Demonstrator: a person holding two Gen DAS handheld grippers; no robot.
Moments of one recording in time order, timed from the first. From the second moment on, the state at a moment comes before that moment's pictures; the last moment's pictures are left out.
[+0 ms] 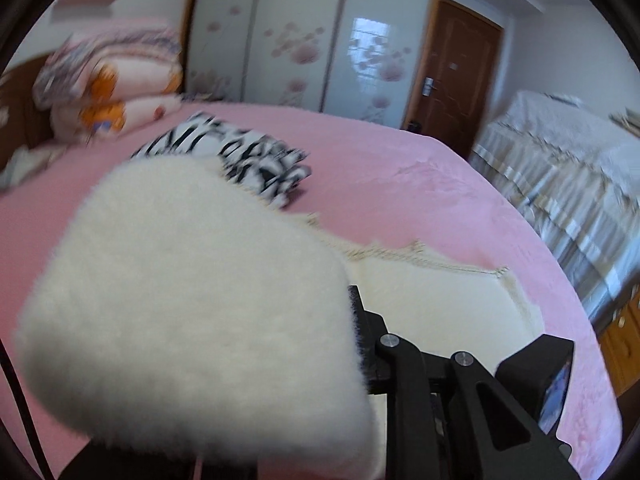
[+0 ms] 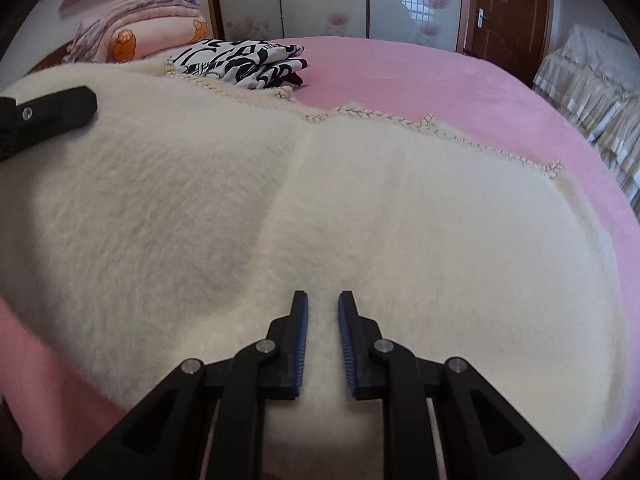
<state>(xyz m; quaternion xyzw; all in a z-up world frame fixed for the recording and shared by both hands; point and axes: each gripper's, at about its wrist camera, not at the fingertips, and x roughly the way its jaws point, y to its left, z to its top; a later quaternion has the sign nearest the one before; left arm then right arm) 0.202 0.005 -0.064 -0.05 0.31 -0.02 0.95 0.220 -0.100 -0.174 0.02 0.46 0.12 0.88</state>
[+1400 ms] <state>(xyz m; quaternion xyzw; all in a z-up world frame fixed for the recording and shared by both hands) 0.208 -0.031 -0.084 -0.01 0.46 -0.15 0.87 0.178 -0.326 -0.097 0.19 0.46 0.06 0.87</state>
